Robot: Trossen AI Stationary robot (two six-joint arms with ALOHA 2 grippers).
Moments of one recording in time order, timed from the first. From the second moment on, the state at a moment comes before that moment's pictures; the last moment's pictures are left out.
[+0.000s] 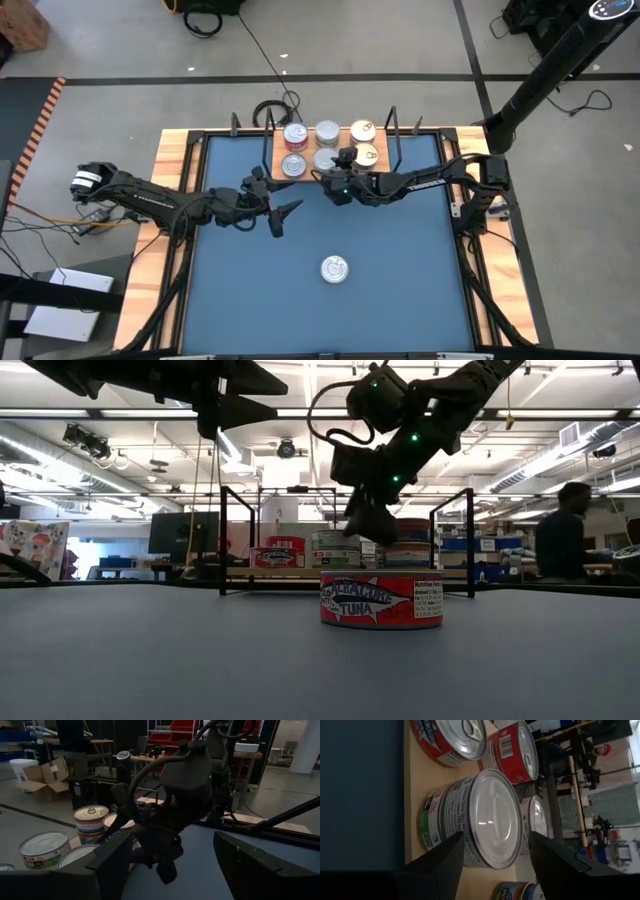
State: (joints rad) left arm -0.15 1.15 0.57 0.56 -0.51 -0.08; right arm -0.13 1.79 1.05 0.04 0.73 -0.63
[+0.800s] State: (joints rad) left arm -0.15 1.15 0.57 0.55 -0.51 -0.06; right arm -0.10 1.73 1.05 0.00 0.71 -0.55
